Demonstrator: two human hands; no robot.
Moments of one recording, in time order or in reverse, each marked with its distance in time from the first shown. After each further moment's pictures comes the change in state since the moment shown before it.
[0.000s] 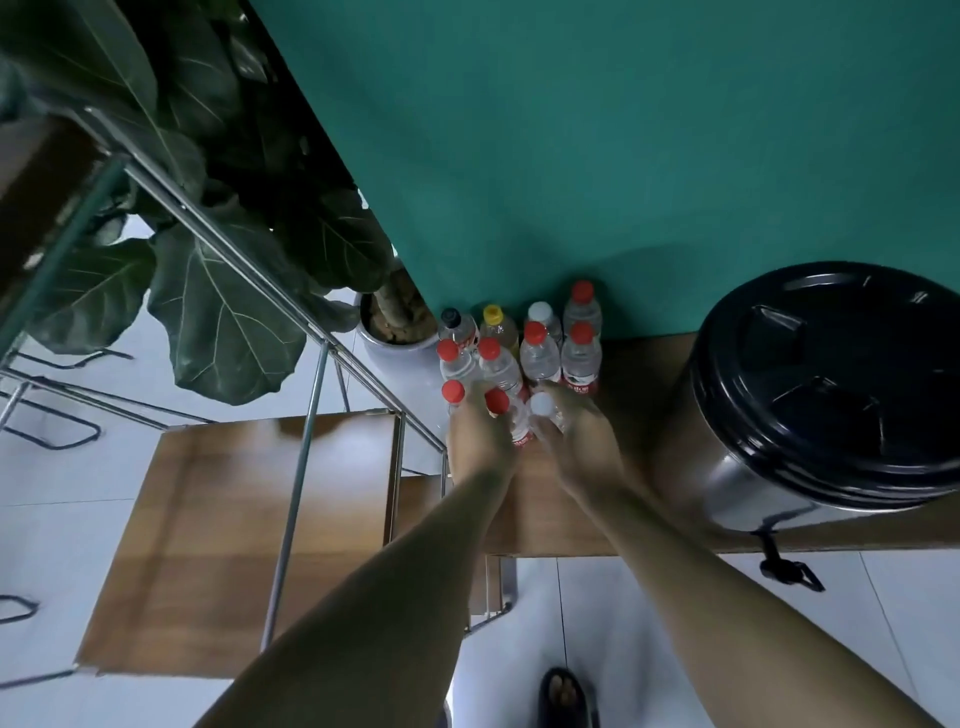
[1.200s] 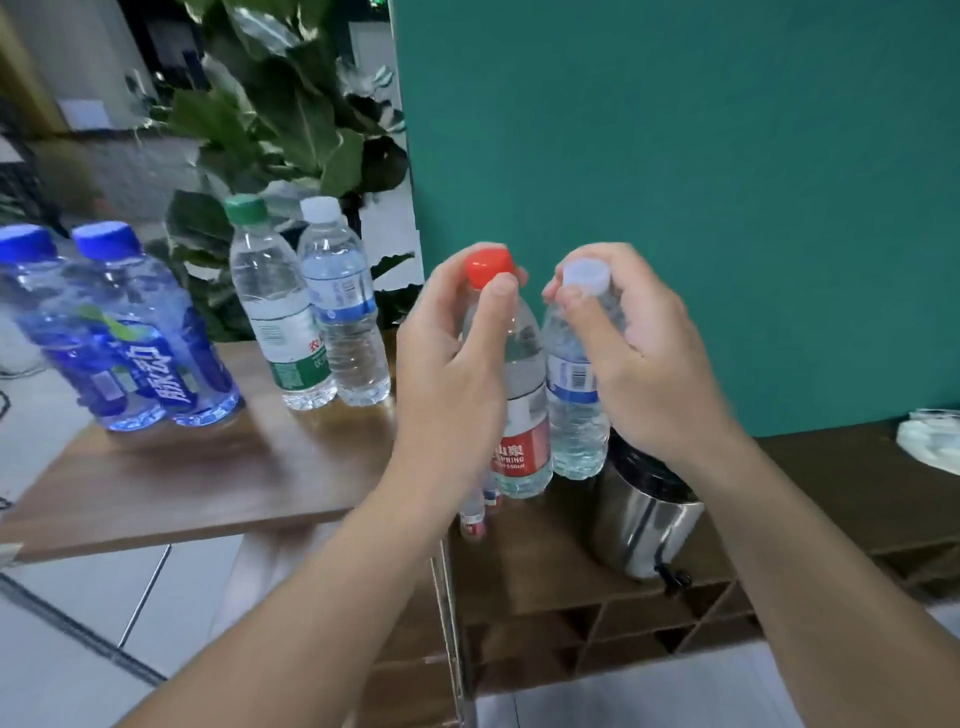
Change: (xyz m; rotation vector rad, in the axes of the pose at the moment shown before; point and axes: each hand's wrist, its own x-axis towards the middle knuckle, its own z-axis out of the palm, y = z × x) left_hand -0.280 0.165 -0.439 -0.901 -0.015 0.841; right_hand -0.244 -0.495 -0.240 0.068 0.359 -0.481
